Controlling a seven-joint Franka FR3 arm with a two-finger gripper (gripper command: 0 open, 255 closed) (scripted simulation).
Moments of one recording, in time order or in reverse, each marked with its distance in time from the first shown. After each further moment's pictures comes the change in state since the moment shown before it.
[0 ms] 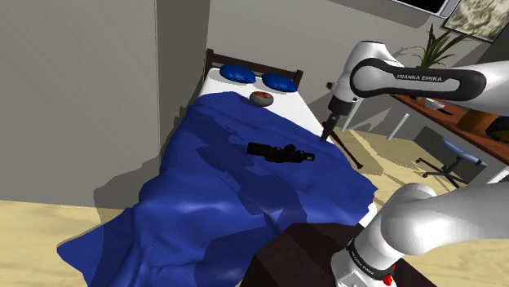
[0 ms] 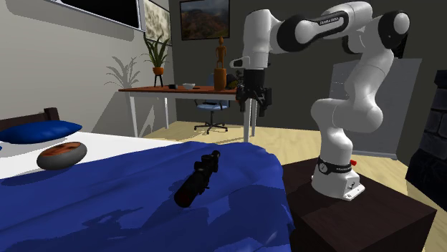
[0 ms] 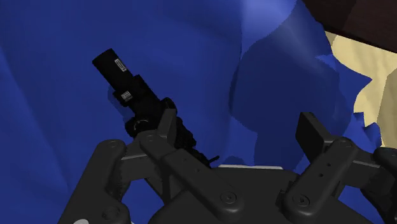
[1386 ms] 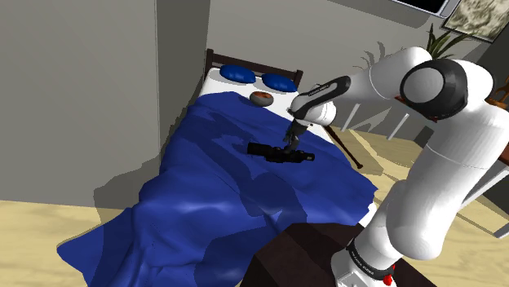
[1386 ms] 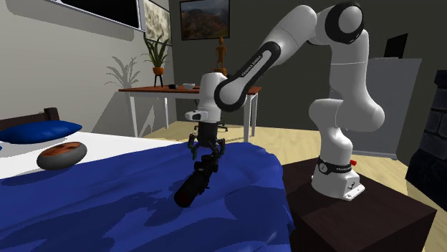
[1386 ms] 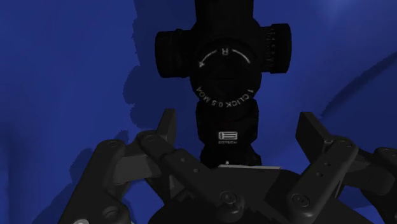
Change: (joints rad) arm 0.210 0.782 -0.311 0.181 0.522 0.640 -0.959
